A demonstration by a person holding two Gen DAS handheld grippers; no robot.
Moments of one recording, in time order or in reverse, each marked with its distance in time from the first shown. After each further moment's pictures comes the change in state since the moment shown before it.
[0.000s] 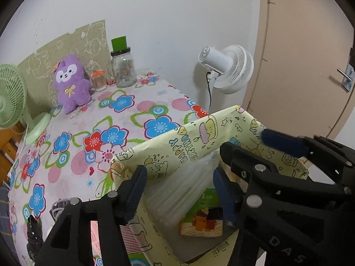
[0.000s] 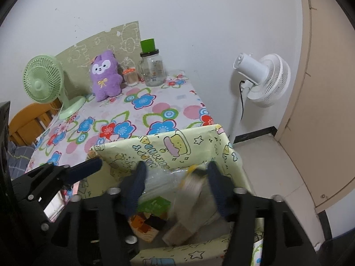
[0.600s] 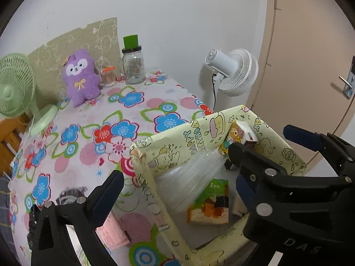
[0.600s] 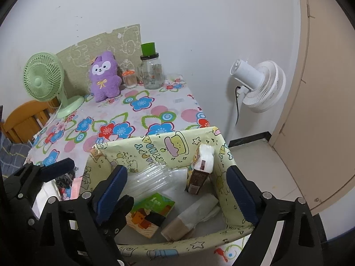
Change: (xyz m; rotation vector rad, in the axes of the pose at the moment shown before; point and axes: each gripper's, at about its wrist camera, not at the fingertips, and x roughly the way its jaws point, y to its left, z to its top) left arm -0.017 0.016 -0.009 -0.045 -0.004 0.006; right arm -0.008 0.007 -0.002 -0.025 -0.026 -0.043
